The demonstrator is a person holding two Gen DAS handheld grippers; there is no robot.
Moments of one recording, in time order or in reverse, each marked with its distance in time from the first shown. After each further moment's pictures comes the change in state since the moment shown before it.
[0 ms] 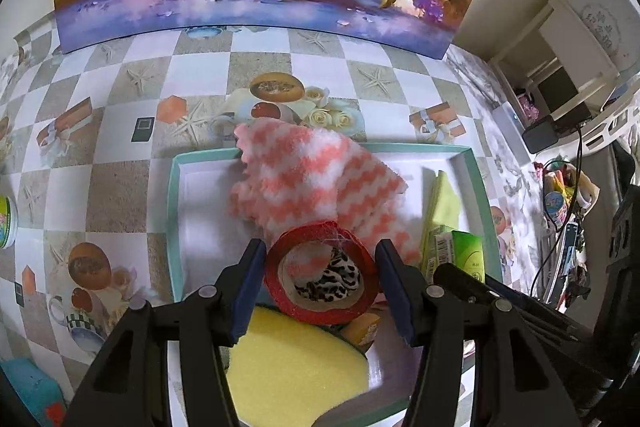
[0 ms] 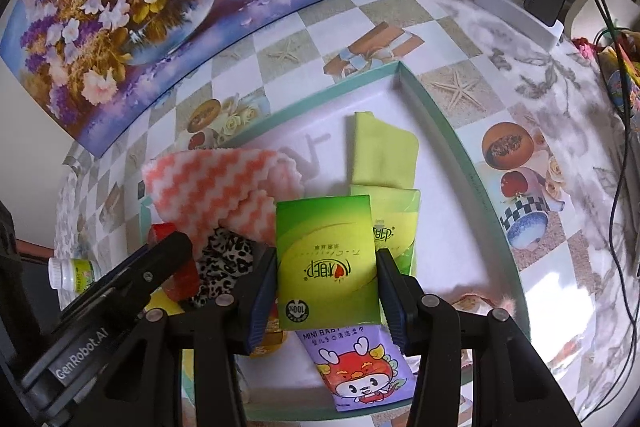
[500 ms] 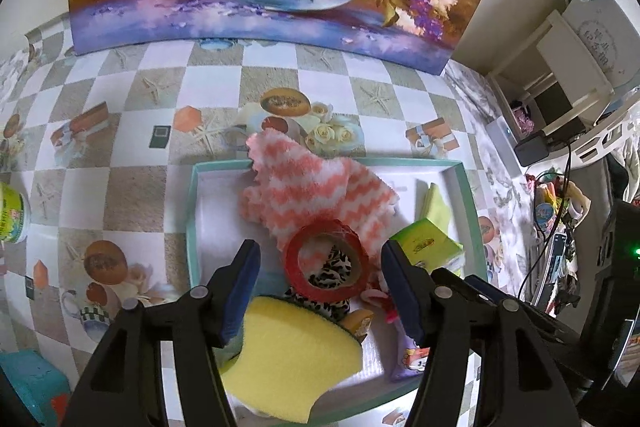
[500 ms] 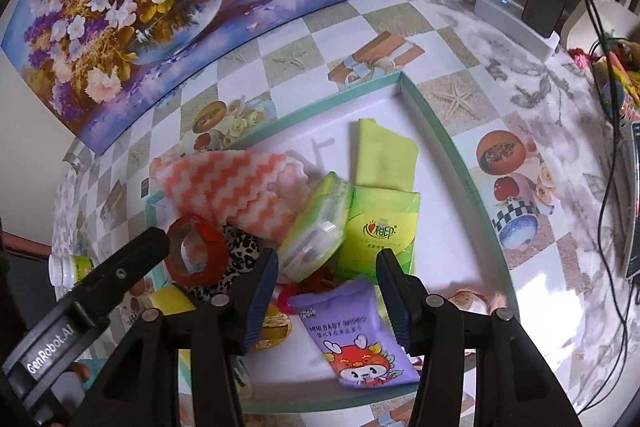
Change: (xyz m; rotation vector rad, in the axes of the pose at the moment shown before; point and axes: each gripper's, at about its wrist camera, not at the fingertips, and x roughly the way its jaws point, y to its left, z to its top) left arm -0.027 0.005 0.008 -0.027 -0.021 0.000; right arm -0.015 0.008 0.000 -0.017 -0.007 -0.020
